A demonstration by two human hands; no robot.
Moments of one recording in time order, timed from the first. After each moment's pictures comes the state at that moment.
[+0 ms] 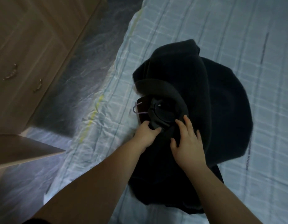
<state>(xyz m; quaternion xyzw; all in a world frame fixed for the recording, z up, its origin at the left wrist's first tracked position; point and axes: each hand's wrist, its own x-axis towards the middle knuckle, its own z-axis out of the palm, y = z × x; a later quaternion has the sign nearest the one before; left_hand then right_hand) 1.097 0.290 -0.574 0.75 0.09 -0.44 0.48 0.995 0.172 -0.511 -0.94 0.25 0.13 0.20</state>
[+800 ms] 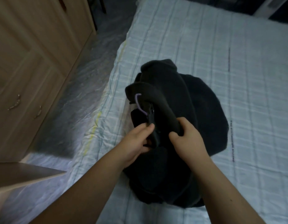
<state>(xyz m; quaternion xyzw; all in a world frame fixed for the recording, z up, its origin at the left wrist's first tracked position) 1.078 0.336 -0.426 0.52 0.02 -0.51 0.68 0.992 0.191 -0.365 -0.82 0.37 0.04 0.44</state>
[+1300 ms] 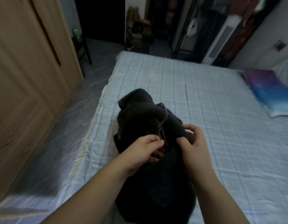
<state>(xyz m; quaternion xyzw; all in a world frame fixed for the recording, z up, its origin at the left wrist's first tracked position) 0.976 0.306 -0.254 0.59 -0.18 -0.49 0.62 0.866 0.190 -0.222 -0.68 0.38 -0.23 0.58</state>
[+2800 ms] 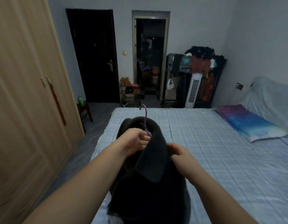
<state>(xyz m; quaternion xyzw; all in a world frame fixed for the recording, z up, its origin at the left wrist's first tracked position) 0.899 0.251 -0.096 0.60 -0.15 -0.45 0.64 0.739 0.130 -0.149 -0.82 0.28 -0.15 0.47</state>
